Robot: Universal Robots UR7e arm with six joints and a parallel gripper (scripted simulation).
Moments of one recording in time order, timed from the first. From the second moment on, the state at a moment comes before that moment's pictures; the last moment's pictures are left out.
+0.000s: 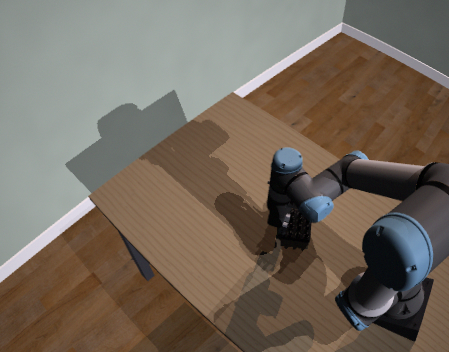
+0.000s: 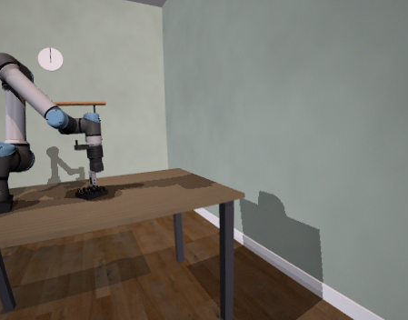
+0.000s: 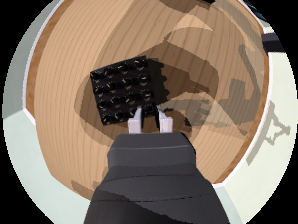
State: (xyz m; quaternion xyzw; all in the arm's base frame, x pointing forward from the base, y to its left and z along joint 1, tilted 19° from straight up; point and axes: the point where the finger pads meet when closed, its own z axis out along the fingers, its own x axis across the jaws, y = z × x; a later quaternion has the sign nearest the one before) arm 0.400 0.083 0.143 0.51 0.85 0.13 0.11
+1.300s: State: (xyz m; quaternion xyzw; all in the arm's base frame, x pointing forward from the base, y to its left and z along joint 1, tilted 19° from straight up) arm 0.384 0.077 0.193 0.51 0.85 0.13 0.11
